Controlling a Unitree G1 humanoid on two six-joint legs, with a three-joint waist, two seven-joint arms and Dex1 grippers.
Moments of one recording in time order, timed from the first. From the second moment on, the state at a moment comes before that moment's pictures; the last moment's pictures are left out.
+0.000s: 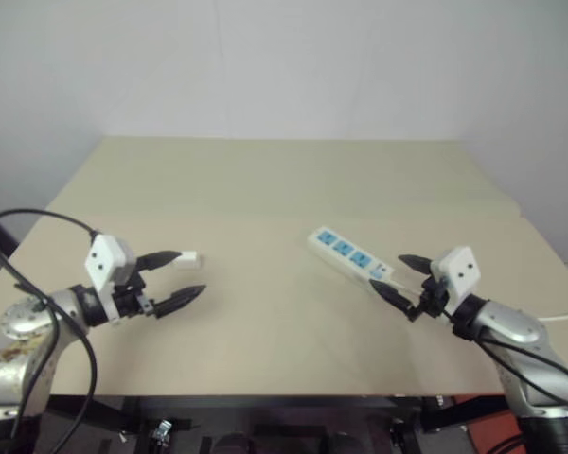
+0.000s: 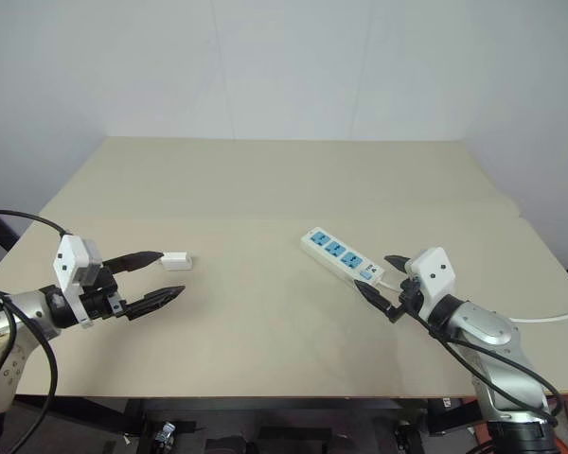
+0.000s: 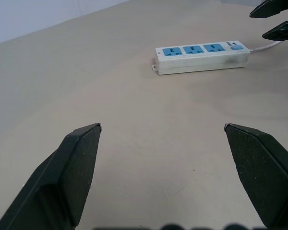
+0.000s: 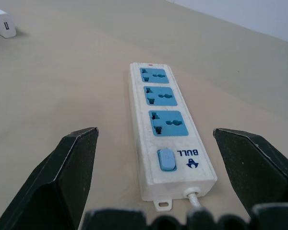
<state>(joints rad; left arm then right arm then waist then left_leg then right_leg) -0.11 0.77 0.33 -0.29 -0.56 0.45 -0.96 -0.15 -0.61 -0.16 -0.21 0.34 0.29 0.70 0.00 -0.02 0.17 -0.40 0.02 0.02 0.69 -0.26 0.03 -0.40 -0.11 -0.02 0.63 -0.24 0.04</state>
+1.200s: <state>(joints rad) -0.14 0.78 0.32 -0.29 -0.57 0.46 -0.99 -0.50 -0.48 -0.06 0.55 0.23 -0.10 0.85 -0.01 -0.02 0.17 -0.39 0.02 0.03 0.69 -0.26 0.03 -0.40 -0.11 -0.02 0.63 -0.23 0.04</state>
